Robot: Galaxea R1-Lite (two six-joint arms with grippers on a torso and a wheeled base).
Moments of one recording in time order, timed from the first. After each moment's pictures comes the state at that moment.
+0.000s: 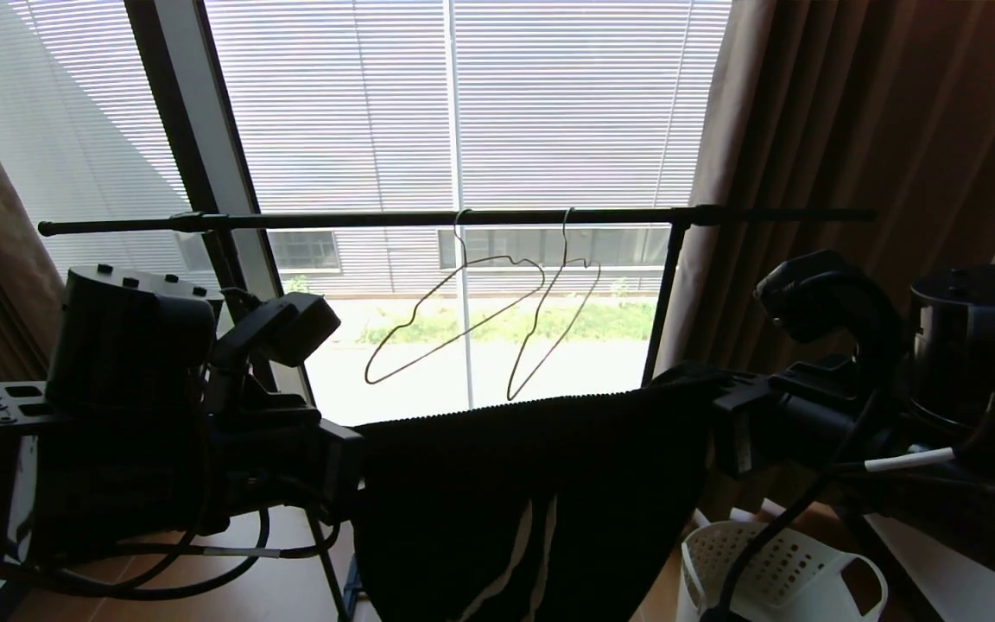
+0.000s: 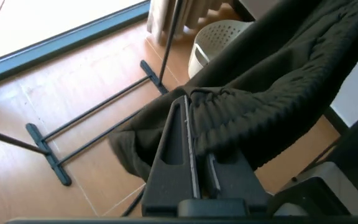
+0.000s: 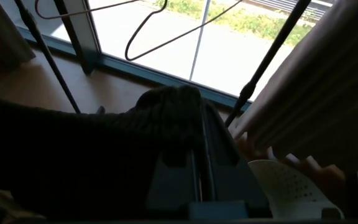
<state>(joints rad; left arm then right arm) -0.55 1.47 -0.78 -0.14 -0.16 -0.12 0.73 1.48 -0.74 -0.34 -0.41 0.11</state>
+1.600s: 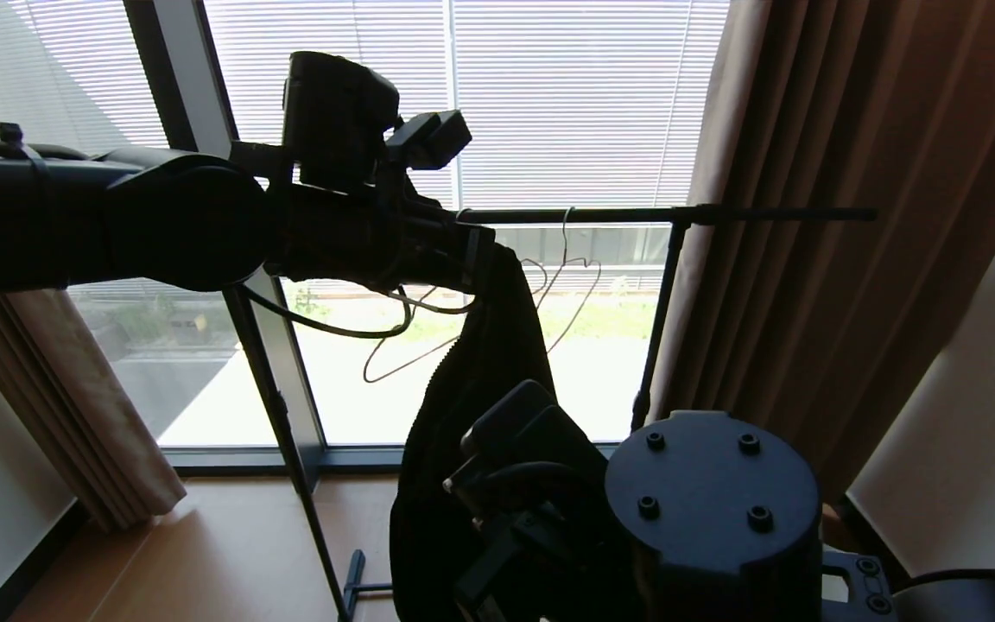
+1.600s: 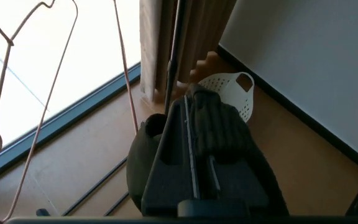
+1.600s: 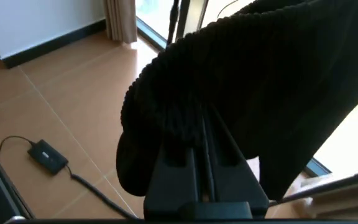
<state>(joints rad) -0.53 1.93 -1.66 0.15 -0.27 -0.02 1.15 1.78 -0.86 -0.54 -0.38 0.05</state>
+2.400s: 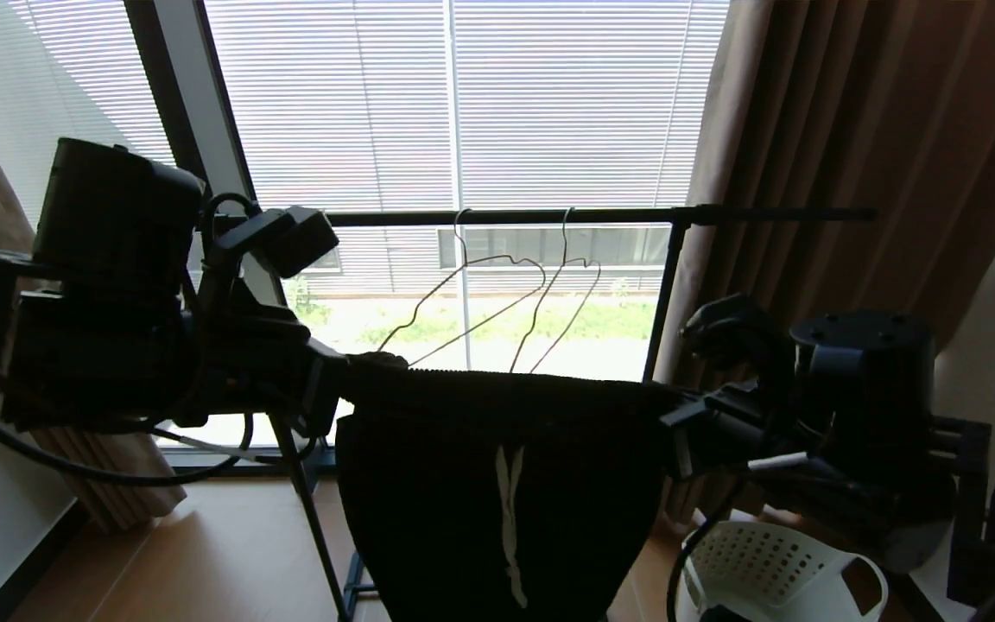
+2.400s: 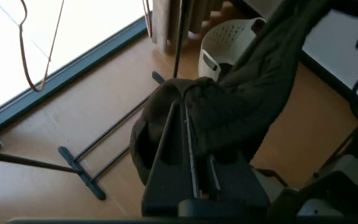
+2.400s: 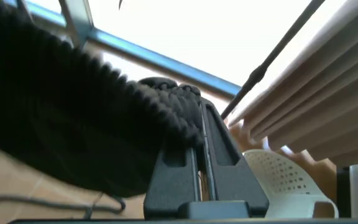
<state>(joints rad) -0.45 1.52 -1.06 0.14 -0.30 0.09 0.67 1.66 -0.71 -0.55 -0.38 0.06</state>
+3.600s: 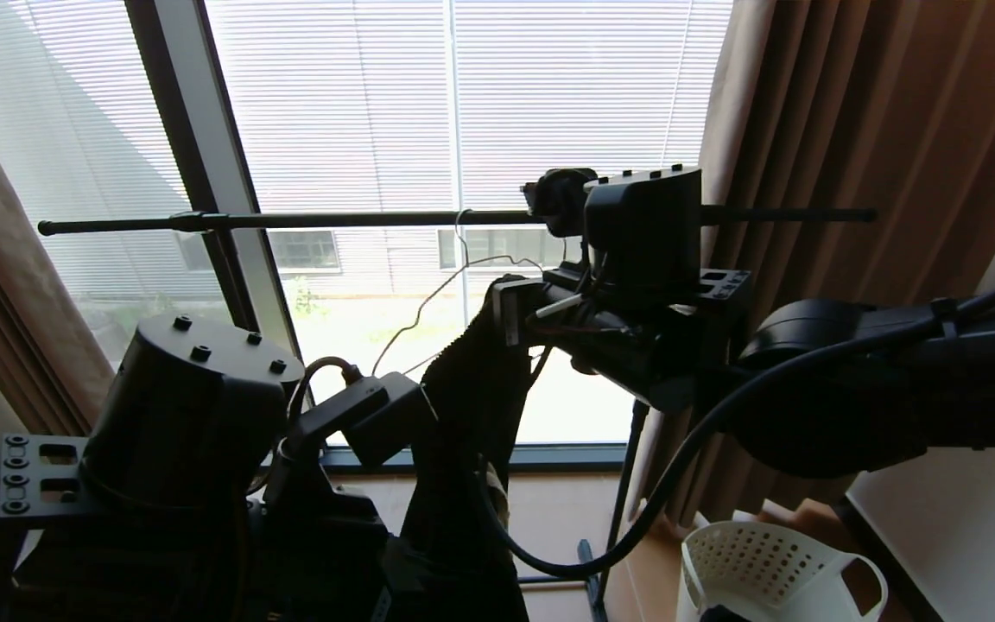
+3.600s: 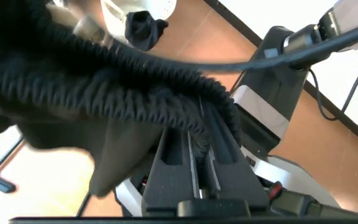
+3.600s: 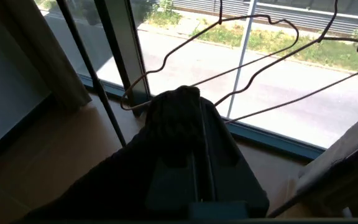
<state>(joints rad) -0.80 1.46 -0.79 0.02 -0.35 -0.16 0.81 1.96 -1.39 -0.32 -0.40 0.21</state>
